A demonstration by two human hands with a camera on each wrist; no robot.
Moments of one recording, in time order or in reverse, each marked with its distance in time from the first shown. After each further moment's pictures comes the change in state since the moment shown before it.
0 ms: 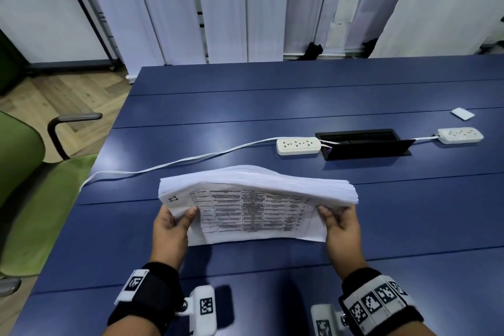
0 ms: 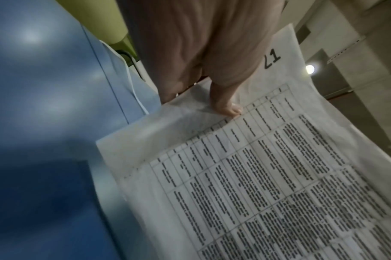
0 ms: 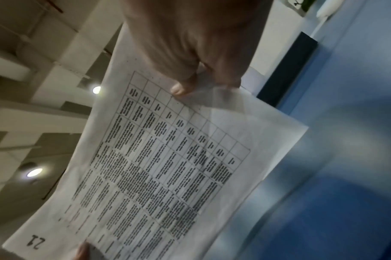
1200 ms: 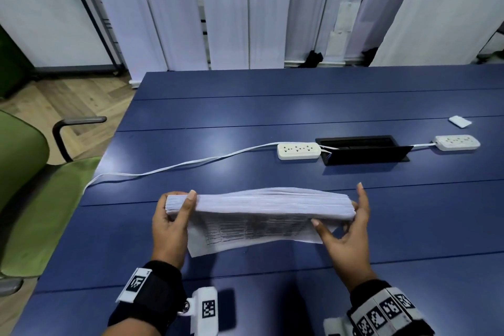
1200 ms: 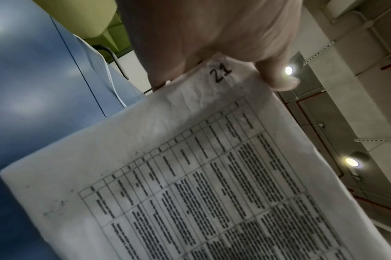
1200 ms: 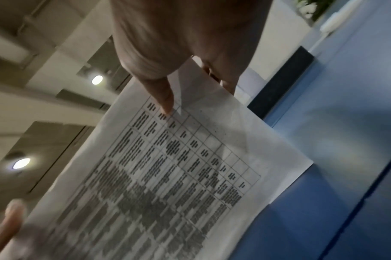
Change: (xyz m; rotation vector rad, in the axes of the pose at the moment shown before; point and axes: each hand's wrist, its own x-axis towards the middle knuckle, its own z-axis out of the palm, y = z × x) left_hand -0.010 0.032 0.010 -0.108 0.067 0.195; right_hand -0.019 -0.024 -0.014 -0.182 -0.051 -0.193
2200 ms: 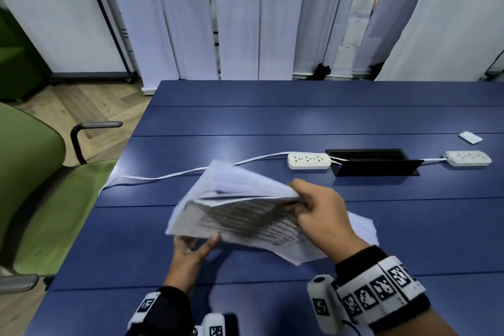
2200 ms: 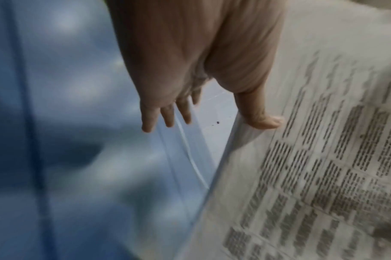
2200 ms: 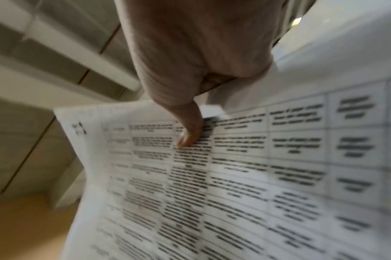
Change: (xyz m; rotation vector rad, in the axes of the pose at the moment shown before) left_hand -0.020 -0.049 -0.041 0.003 -0.057 -0.419; right_hand 0.028 -0.097 0.063 -0.636 -0.417 -0.243
